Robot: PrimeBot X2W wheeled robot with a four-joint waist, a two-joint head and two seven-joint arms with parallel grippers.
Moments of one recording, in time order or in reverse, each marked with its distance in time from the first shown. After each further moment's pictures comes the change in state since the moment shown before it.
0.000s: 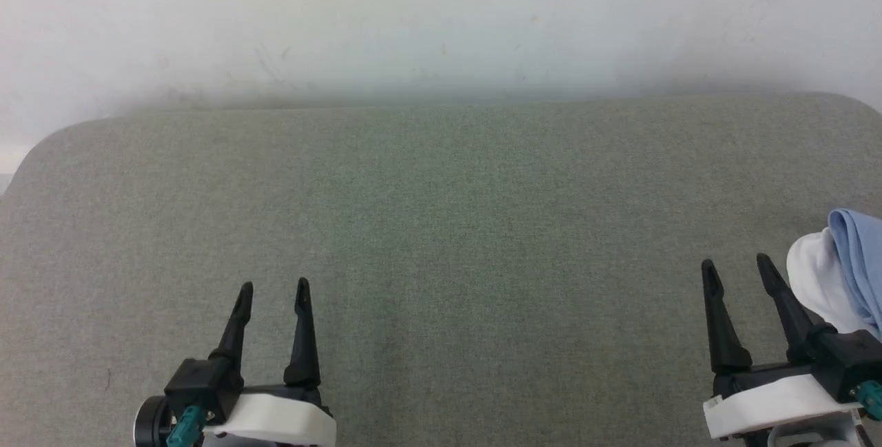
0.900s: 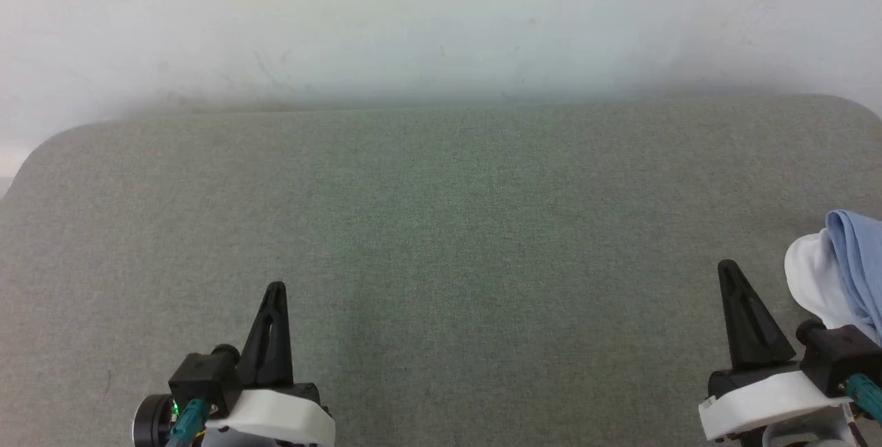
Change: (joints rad) left arm -0.002 0.000 0.007 -0.001 0.019 -0.002 0.042; right arm -0.001 0.003 0.005 0.000 -0.018 0.000 0.040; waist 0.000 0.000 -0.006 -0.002
